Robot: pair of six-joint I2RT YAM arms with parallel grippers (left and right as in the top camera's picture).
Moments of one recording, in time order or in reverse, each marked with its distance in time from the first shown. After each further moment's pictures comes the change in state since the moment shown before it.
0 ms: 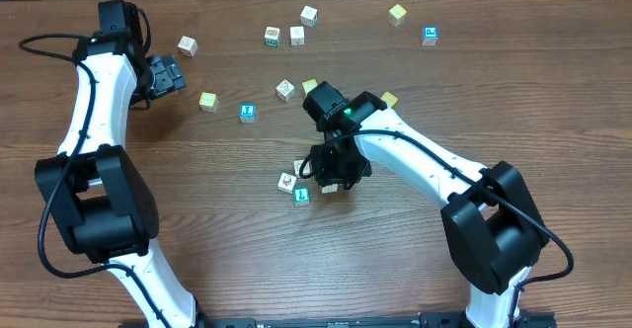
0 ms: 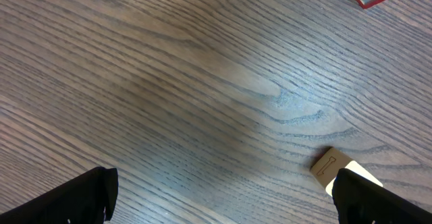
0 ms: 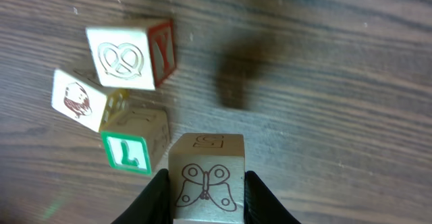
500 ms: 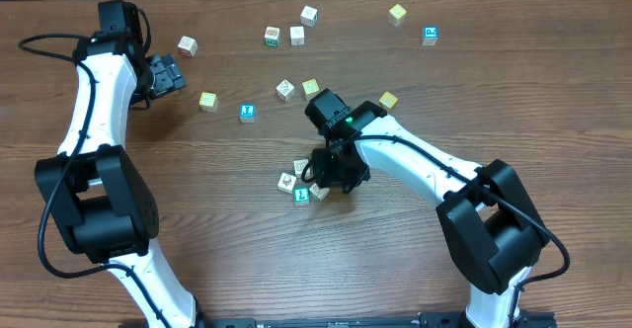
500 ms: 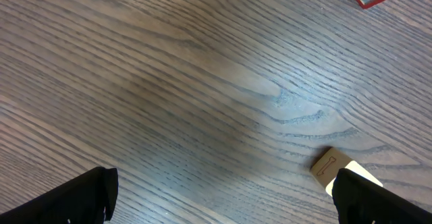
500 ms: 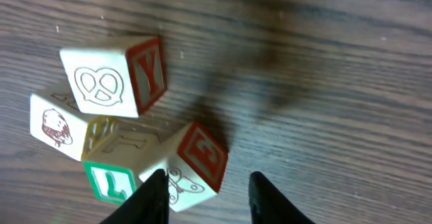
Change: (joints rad) left arm 0.000 0.000 0.000 0.000 0.000 0.000; right arm 0.000 0.000 -0.083 0.122 0.000 0.037
